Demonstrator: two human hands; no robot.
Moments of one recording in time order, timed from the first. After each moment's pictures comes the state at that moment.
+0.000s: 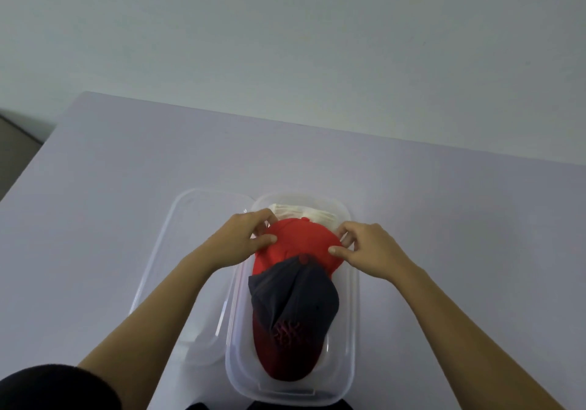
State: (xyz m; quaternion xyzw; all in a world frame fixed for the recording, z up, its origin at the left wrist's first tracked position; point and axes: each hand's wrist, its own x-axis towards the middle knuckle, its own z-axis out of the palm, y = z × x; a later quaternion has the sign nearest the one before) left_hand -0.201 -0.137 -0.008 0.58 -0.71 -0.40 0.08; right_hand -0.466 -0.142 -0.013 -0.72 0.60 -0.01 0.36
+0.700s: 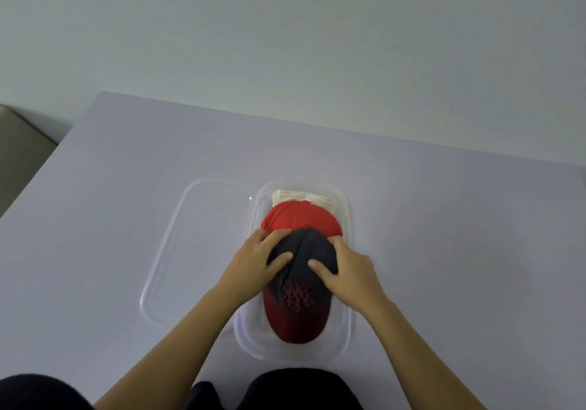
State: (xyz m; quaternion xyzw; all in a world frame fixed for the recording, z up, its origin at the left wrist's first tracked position) left_hand -0.228 -0.040 -0.018 0.62 -0.71 -0.29 0.17; right_hand -0.431 -0.048 -0.011 -0.71 0.62 -0.07 0.32
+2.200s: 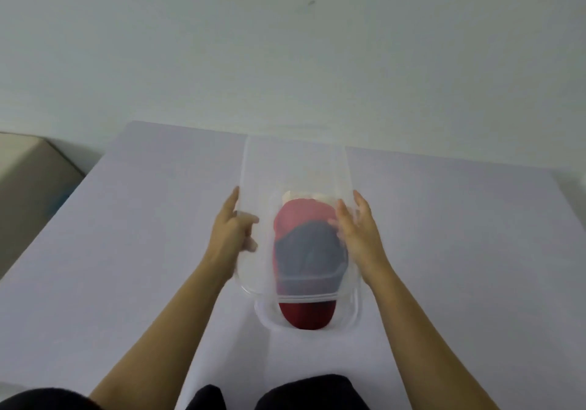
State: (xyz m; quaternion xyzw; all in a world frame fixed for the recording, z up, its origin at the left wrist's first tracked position) left_hand -0.194 -0.012 0.069 0.63 -0.33 -0.51 0.48; right_hand -0.406 -0.021 0.067 -0.48 0.61 -0.38 0.50
